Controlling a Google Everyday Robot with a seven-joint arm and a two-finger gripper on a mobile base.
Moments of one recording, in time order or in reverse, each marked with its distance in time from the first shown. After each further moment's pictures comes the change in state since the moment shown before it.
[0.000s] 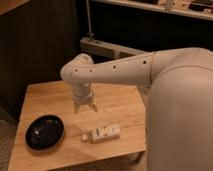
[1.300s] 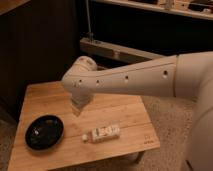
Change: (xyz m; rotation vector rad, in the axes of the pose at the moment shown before) arm 0.008 0.001 -0.044 -0.028 -0.287 -0.962
